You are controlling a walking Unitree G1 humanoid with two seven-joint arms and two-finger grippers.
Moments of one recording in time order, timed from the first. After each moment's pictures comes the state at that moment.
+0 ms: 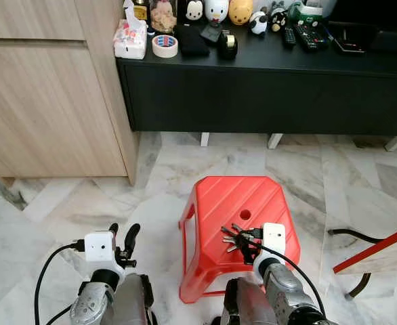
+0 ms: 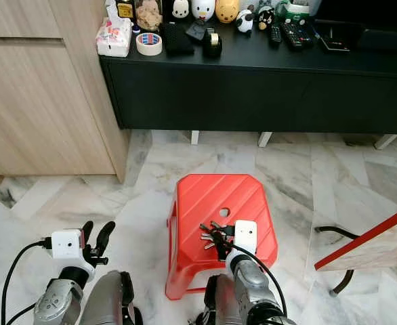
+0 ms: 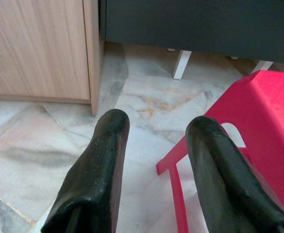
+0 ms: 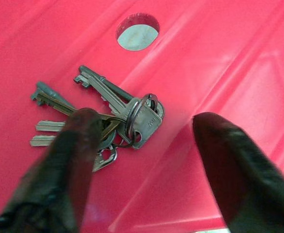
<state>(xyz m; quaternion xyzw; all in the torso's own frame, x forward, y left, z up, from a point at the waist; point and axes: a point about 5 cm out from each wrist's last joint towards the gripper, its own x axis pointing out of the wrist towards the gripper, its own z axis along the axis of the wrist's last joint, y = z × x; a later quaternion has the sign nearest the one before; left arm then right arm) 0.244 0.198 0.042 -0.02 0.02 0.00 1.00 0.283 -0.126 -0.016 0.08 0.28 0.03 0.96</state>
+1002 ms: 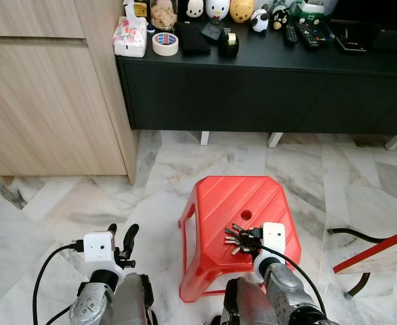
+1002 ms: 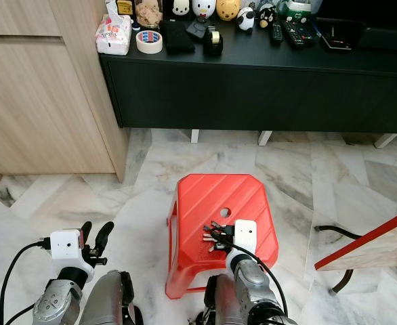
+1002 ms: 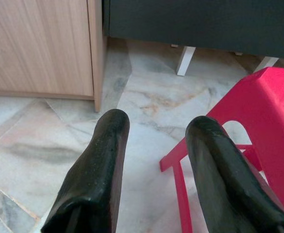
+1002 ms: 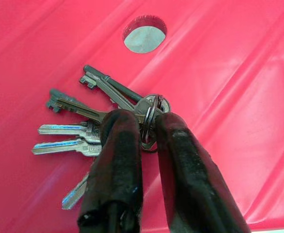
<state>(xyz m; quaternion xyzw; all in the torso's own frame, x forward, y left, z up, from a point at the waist) 0.242 0.199 0.042 -0.02 0.03 0.00 1.00 0.283 -0.127 -0.016 0.08 0.27 0.04 0.96</state>
